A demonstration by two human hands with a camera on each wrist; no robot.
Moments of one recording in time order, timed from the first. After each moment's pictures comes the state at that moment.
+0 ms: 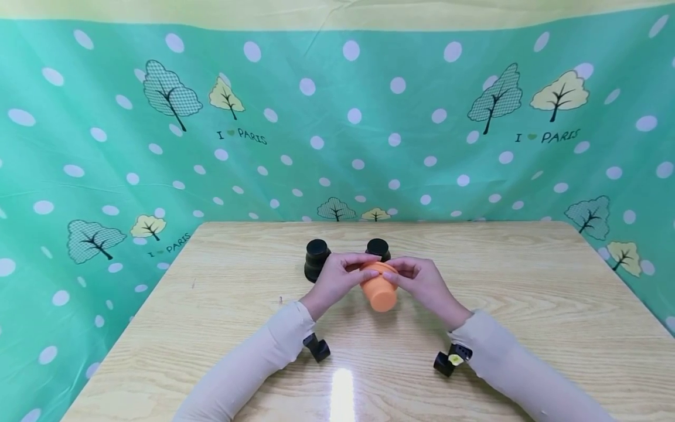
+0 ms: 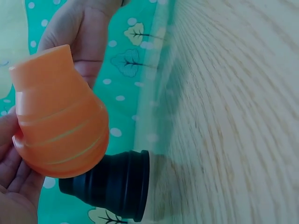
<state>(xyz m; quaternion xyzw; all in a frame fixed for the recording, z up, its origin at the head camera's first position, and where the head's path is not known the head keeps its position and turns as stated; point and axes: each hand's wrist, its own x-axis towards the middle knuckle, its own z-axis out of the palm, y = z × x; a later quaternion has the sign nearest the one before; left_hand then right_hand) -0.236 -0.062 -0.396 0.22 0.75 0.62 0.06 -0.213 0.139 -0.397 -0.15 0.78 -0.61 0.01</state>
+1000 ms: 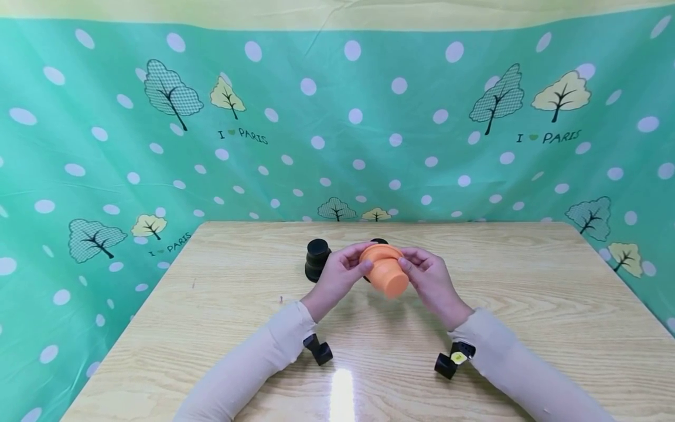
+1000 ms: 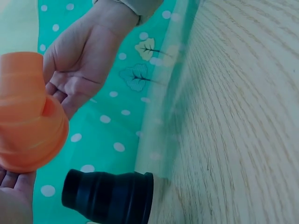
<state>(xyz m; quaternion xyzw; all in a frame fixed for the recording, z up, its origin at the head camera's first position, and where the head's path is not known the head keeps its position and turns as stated) -0.230 -0.059 -0.387 0.24 0.65 0.72 0.07 -0.209 0.142 -0.393 -0.13 0.60 -0.79 0.00</state>
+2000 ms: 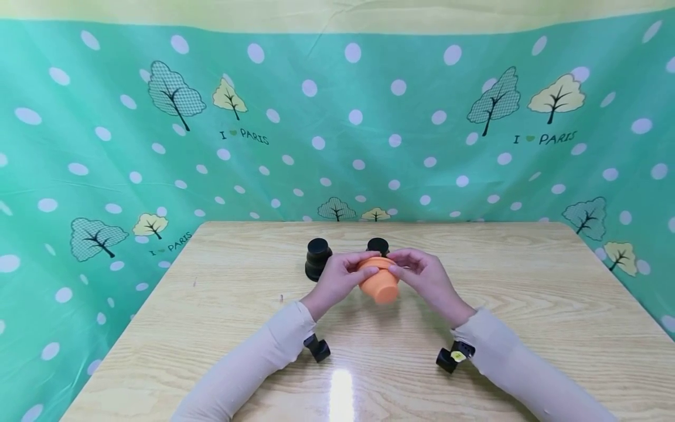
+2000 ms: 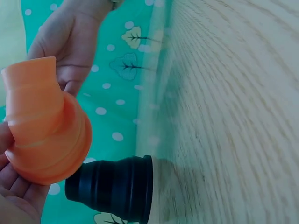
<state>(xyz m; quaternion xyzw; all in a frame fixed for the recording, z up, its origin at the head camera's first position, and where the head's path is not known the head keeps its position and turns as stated) -0.229 -0.062 -0.394 0.23 0.76 0.61 0.04 -0.208 0.144 -0.390 -0.15 0.75 -0.64 -0.01</state>
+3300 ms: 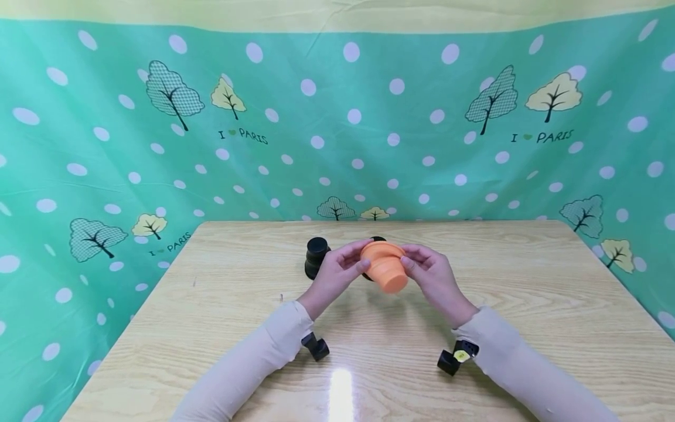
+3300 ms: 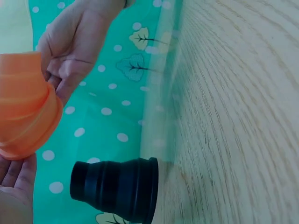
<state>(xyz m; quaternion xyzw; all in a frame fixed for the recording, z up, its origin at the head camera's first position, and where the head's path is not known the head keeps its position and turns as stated) -0.226 -0.064 -0.383 0.24 0.69 0.68 0.05 -0.201 0.150 -0.386 -0.13 0.69 -0.71 -0.03</state>
